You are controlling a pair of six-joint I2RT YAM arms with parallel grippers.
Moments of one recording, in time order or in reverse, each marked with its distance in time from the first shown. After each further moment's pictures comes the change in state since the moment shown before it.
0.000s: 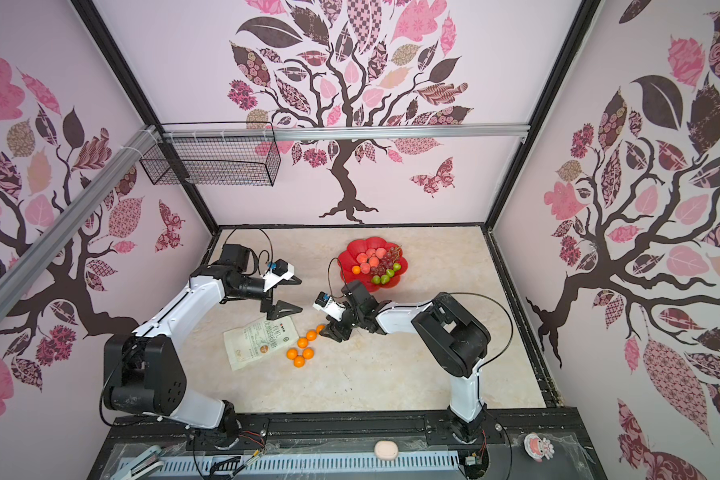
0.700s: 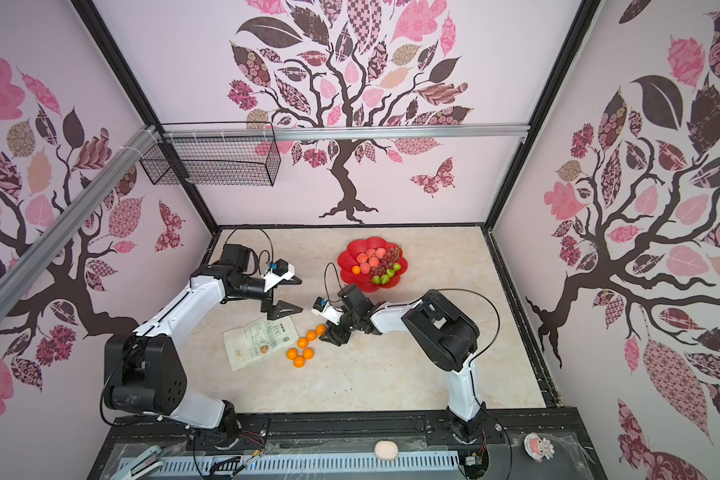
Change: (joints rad) left arm 0.000 0.004 0.000 0.006 0.000 -0.001; right arm 0.016 0.083 0.045 -0.025 0.012 -0.014
